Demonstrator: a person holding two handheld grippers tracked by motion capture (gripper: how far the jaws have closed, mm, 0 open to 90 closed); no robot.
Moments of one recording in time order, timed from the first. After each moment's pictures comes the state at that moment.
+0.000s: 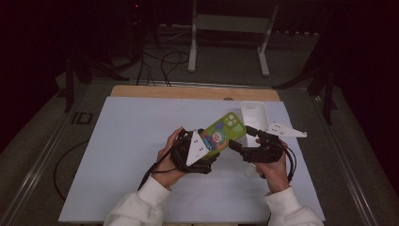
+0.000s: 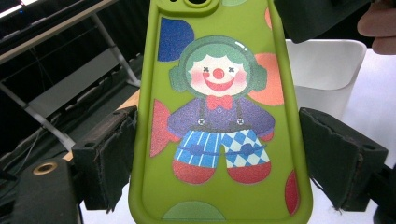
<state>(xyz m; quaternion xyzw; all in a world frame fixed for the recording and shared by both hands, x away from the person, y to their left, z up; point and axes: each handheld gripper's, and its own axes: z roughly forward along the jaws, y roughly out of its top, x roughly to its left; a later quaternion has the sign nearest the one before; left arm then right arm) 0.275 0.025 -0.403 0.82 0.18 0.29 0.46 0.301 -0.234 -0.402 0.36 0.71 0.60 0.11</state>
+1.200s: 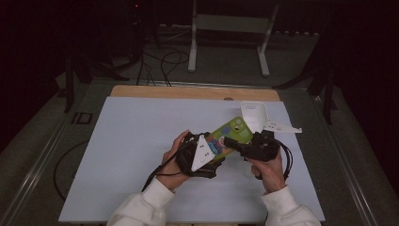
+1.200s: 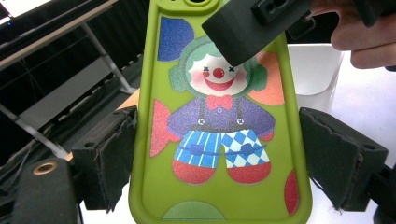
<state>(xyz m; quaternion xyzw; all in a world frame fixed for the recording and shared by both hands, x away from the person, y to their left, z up) 0.269 0.015 -0.406 0.82 0.16 0.28 0.47 0.307 -0.226 -0.403 0.36 0.70 0.61 0.04</state>
